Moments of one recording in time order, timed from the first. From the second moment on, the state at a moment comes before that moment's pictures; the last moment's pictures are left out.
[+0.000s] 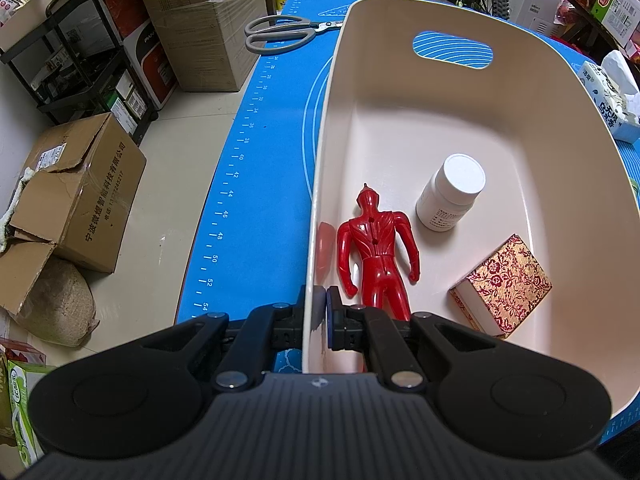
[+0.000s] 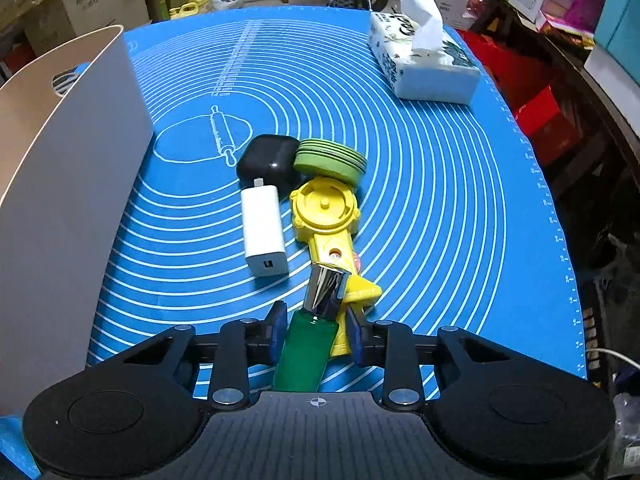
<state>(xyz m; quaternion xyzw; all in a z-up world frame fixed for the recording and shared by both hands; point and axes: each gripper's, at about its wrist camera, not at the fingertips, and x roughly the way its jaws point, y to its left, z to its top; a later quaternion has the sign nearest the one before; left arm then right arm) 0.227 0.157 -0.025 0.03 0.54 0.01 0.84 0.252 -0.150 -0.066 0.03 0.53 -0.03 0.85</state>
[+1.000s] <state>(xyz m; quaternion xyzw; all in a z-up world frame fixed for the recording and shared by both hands) 0.226 0.157 -0.024 0.03 0.54 0.01 0.84 0.238 -0.109 0.012 0.03 0.40 0.01 0.92</state>
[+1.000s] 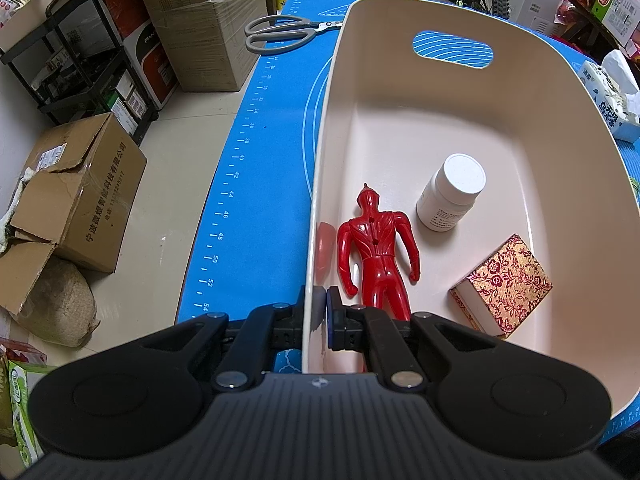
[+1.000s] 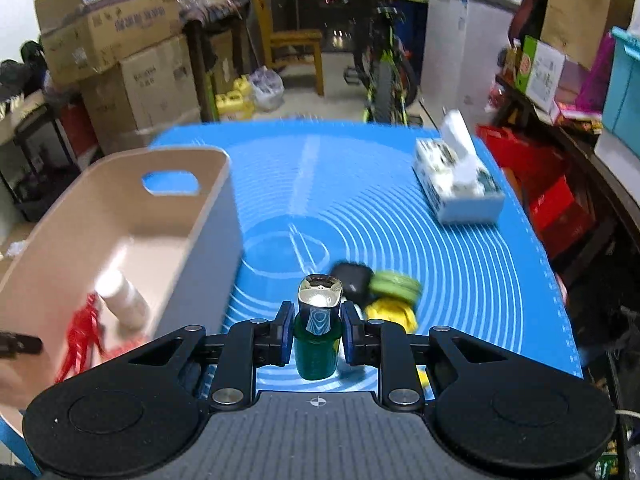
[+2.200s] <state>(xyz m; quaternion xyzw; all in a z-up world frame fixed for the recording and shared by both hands) 0.227 0.157 -0.023 0.03 0.54 0.01 0.84 0.262 0.047 0.021 -0.01 0.37 0.16 0.91</state>
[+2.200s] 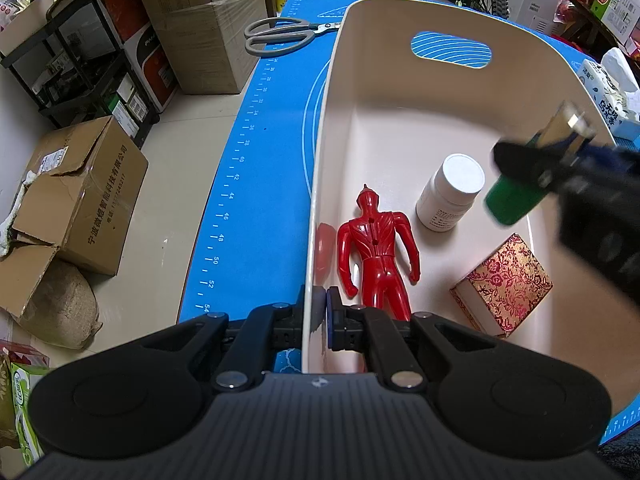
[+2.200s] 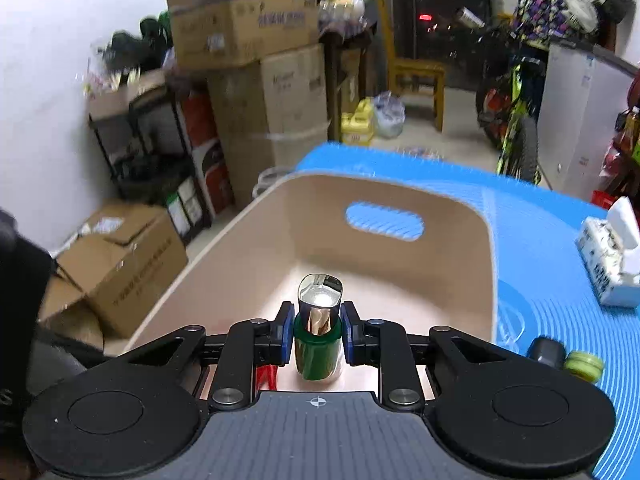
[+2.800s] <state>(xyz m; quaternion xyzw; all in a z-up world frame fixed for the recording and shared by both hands) 0.229 0.156 -0.021 0.03 0.54 0.01 0.84 0.263 0.053 -0.001 -0.01 0.42 0.18 0.89</state>
